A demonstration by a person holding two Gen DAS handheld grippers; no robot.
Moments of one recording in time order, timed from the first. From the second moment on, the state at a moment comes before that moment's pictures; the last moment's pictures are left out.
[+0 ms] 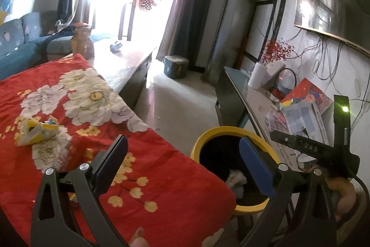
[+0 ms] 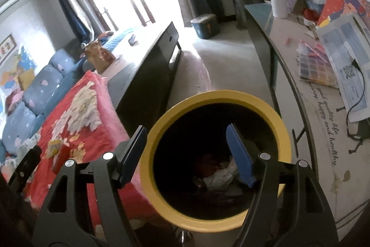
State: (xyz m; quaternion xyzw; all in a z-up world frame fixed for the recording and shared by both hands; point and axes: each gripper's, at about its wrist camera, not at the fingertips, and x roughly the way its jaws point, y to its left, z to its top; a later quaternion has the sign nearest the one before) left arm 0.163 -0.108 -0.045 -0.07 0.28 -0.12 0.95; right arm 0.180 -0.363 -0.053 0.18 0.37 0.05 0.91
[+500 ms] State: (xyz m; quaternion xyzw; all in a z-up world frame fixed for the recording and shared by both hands) left arm 0.147 -0.056 -0.035 -0.10 0.26 -0.07 0.96; right arm 0.163 -0.299 -0.033 0.14 0.36 0.13 0.91
